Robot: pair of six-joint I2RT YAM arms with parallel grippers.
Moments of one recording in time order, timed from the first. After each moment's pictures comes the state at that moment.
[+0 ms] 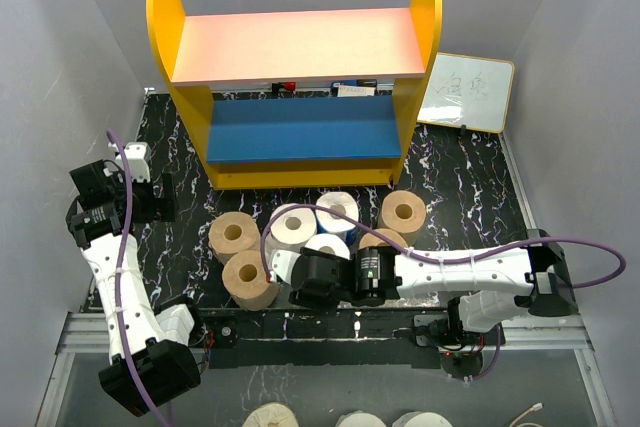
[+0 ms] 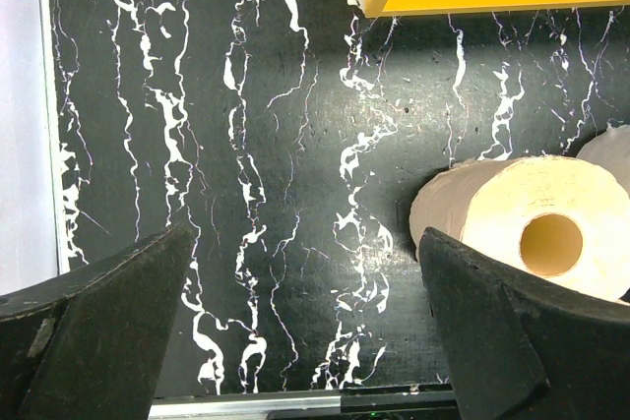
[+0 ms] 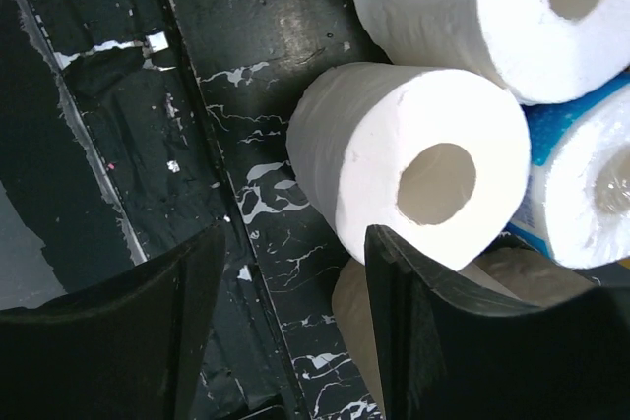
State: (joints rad) left arm 0.46 0.90 1.00 -0.92 0.37 0.35; right arm 1.48 1.39 1.13 -0.75 0.30 0.00
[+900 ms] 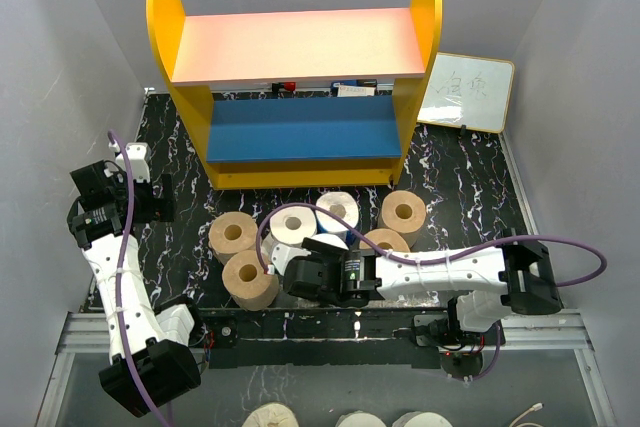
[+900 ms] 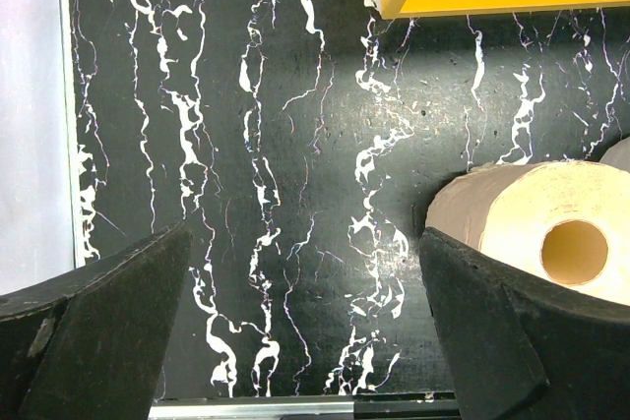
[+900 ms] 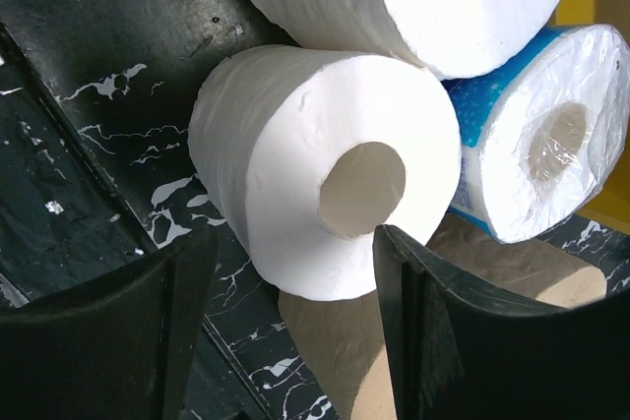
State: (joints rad) left arm 0.46 0.90 0.98 -0.89 0.35 0.37; right arm 1.47 1.50 1.12 -0.74 0.52 0.02
